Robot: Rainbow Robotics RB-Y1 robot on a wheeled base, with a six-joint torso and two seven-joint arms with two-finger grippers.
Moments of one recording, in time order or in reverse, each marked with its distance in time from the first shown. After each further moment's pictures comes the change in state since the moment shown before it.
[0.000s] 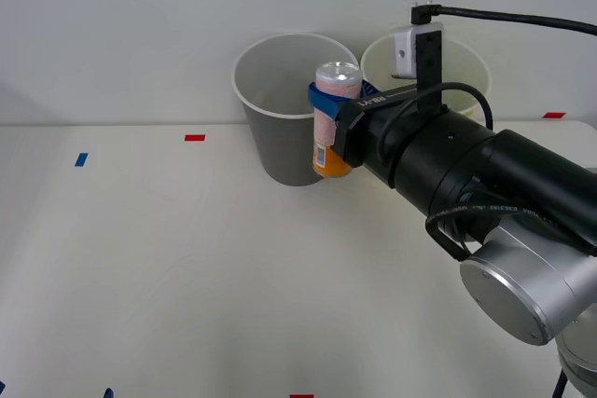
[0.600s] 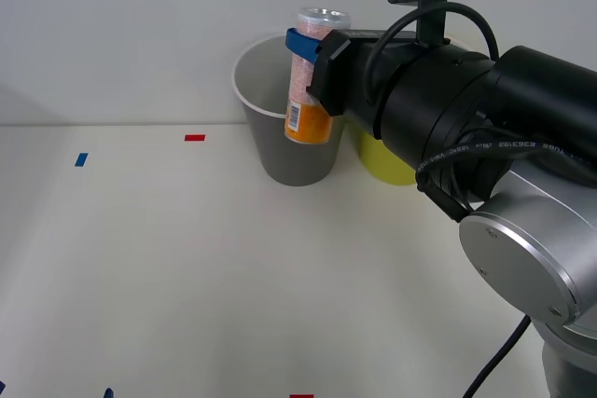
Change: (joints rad) right arm -0.228 0.171 -0.044 -0.083 0.035 0.341 -0.137; left arm 0.000 0.000 0.000 0.000 0.000 0.000 0.000
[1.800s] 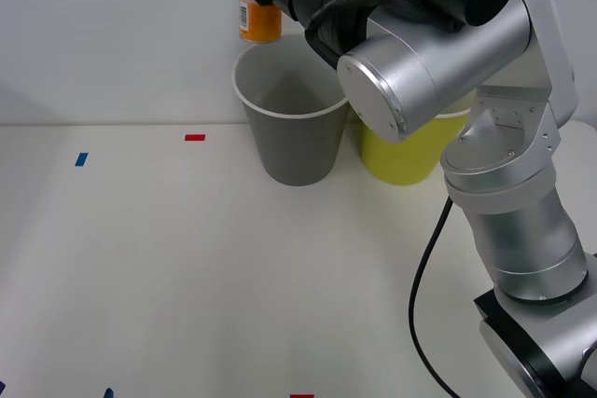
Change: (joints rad) right arm -0.357 0.020 0.015 0.499 0.068 -0.250 0.036; left arm 0.000 0.000 0.000 0.000 0.000 0.000 0.000
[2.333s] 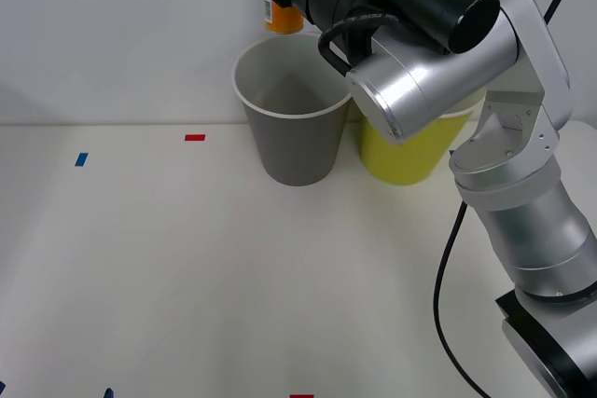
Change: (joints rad) right arm 0.016 -0.072 0.033 0.070 0.075 -0.149 0.005; left arm 0.000 0.000 0.000 0.000 0.000 0.000 0.000
